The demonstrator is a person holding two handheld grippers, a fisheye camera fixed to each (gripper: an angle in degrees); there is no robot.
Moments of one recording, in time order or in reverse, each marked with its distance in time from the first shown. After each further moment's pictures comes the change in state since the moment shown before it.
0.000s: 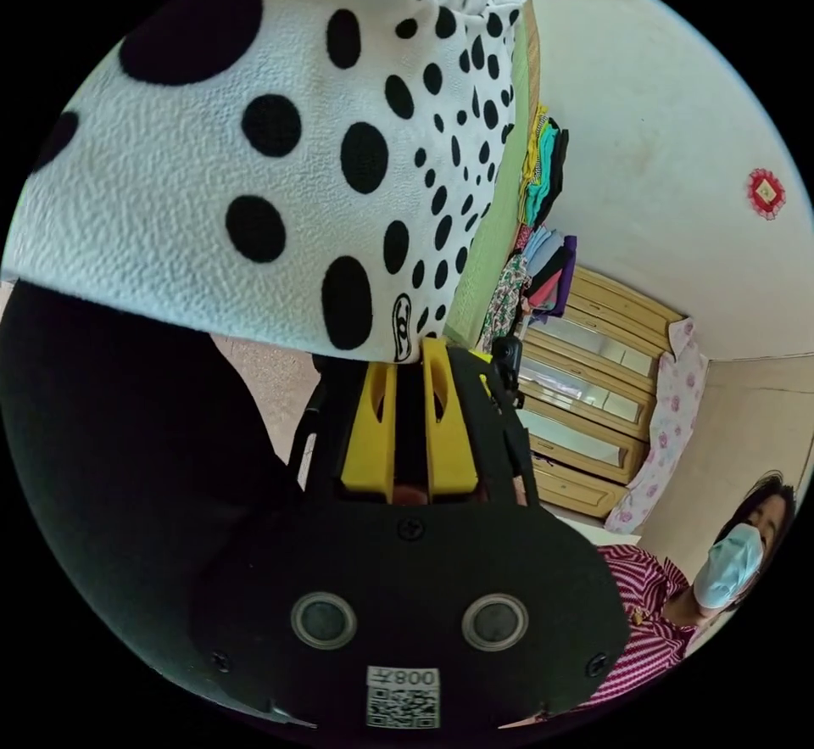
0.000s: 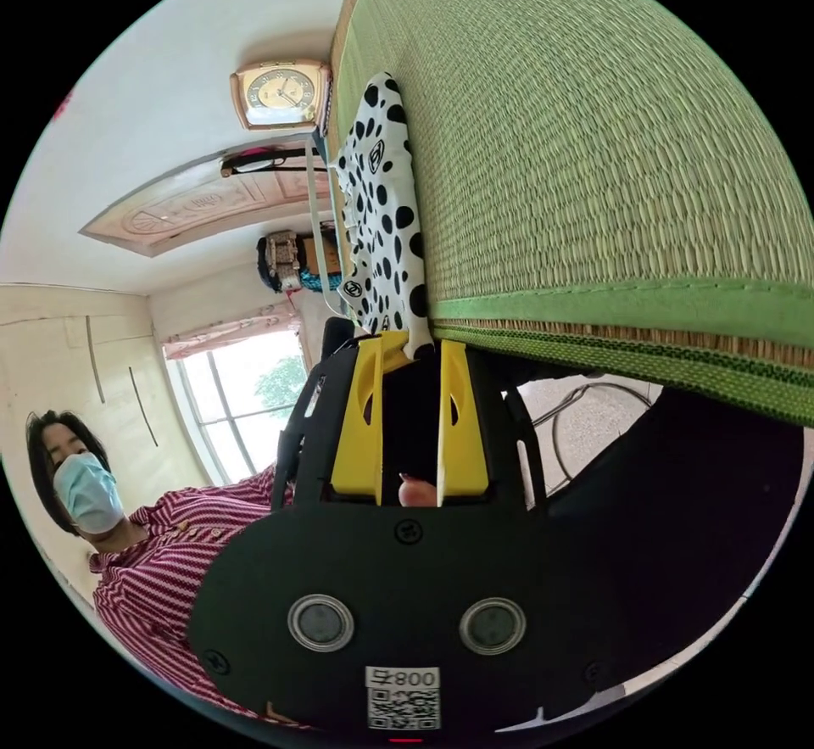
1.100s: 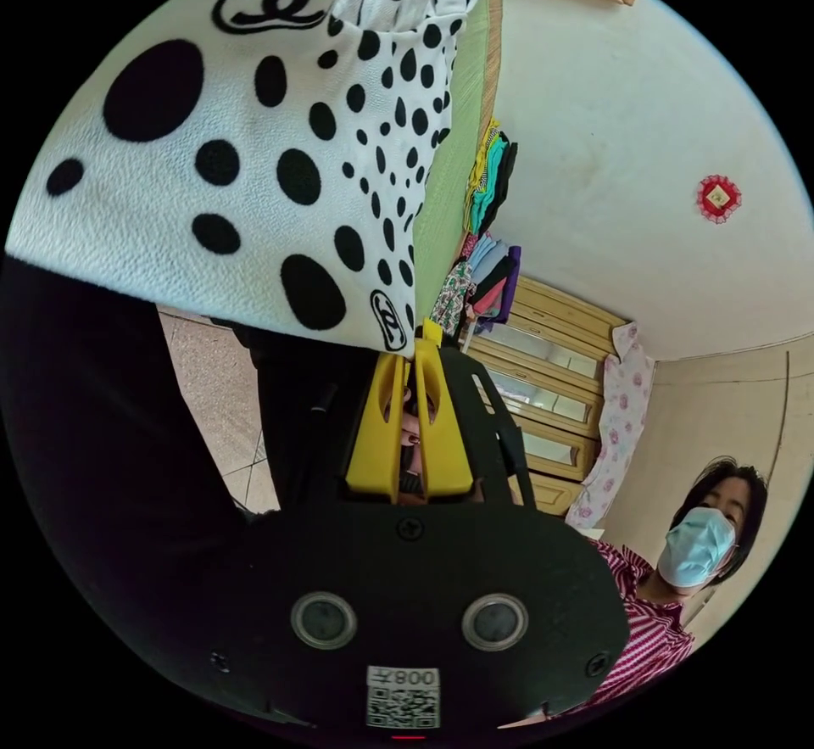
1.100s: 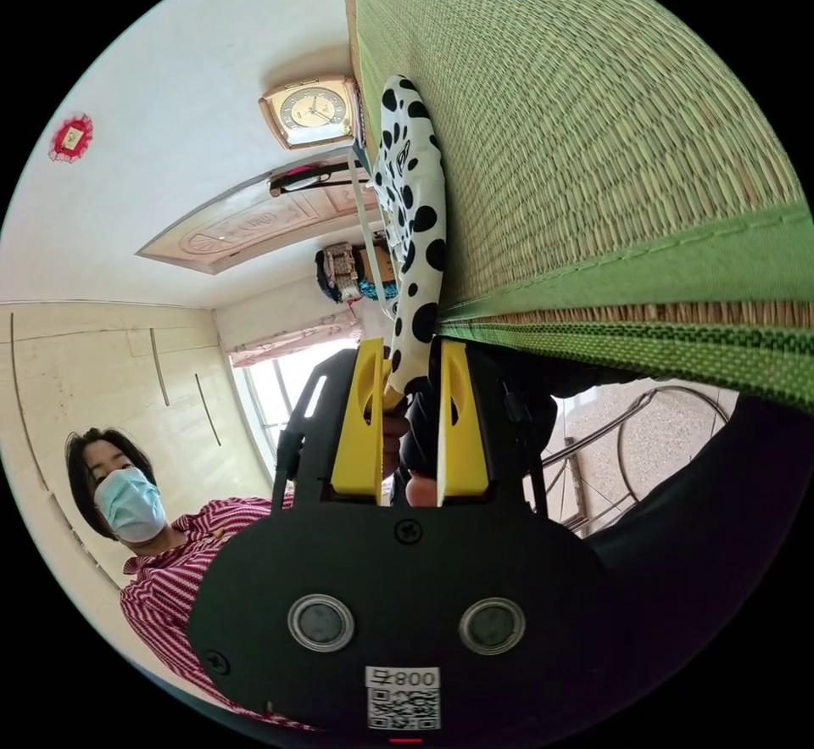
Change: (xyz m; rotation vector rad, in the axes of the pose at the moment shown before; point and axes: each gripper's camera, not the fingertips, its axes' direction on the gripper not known) left arm 0.009 0.029 -0.033 0.054 0.222 0.003; right arm -0.033 -0.018 -0.032 0.015 -0.246 0.022
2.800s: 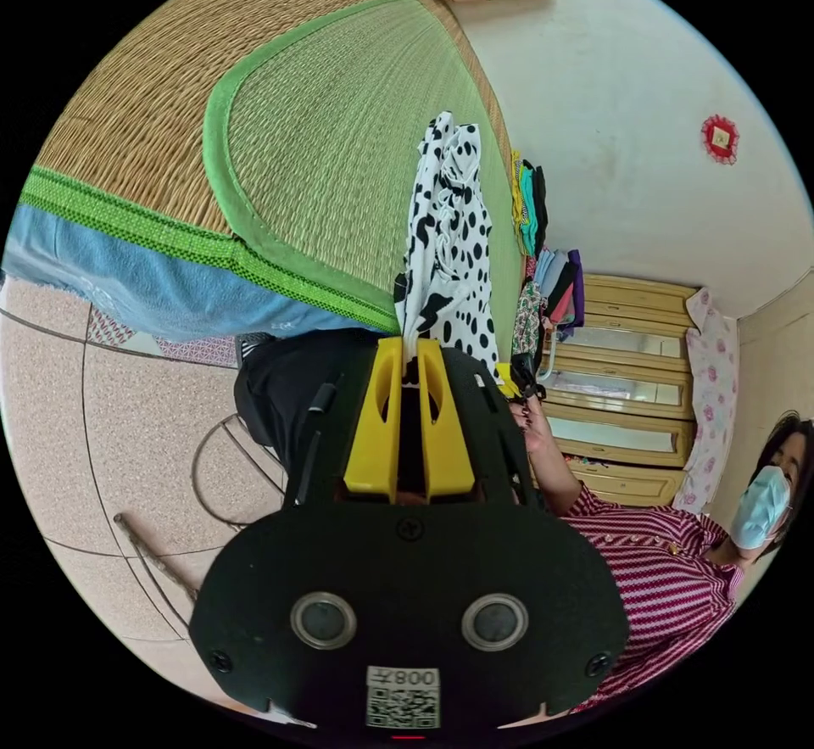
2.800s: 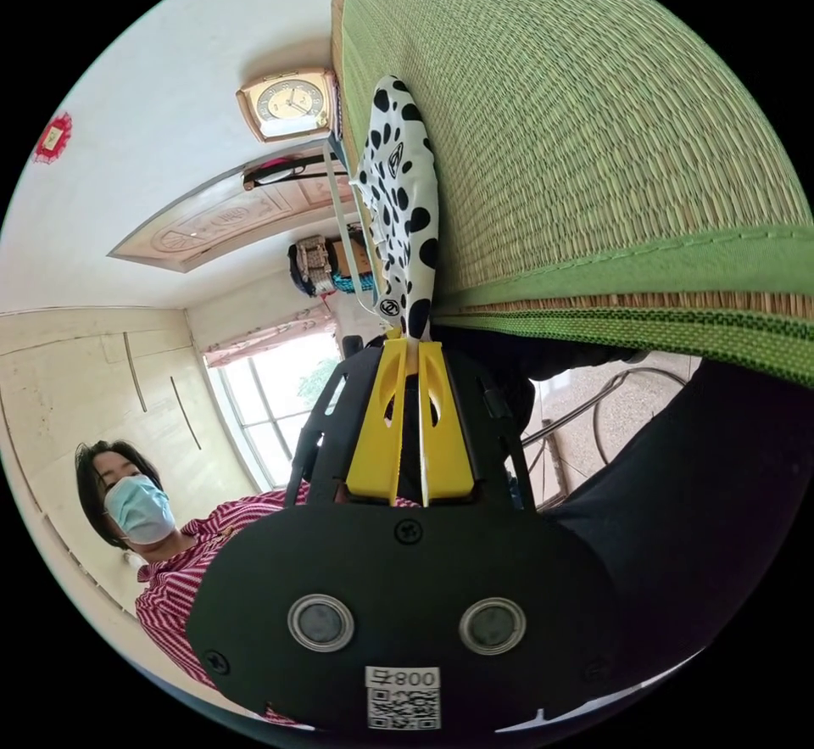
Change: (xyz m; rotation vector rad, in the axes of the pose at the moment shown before) left arm 0.001 0.084 -0.030 0.100 -0.361 0.203; right arm 0.006 -0.004 0.036 -0.029 0.104 0.029
